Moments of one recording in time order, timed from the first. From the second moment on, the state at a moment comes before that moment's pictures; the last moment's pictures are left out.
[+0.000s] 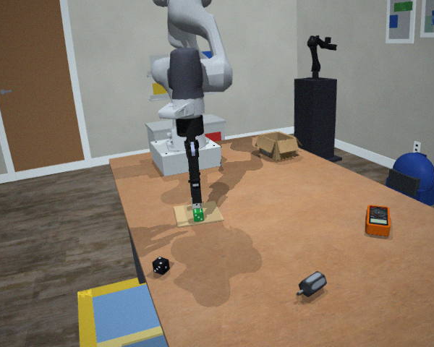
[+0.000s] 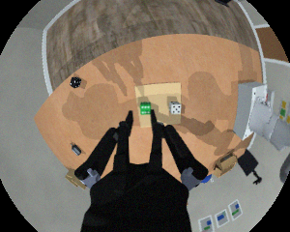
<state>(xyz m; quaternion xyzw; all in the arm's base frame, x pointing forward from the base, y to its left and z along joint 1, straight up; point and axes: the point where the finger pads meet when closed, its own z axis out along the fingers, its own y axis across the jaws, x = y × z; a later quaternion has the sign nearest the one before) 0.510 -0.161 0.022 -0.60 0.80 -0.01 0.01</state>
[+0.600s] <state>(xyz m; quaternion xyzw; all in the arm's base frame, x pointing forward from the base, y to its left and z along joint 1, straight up) 0.503 -0.159 0.044 -0.60 0.80 -0.01 0.00</state>
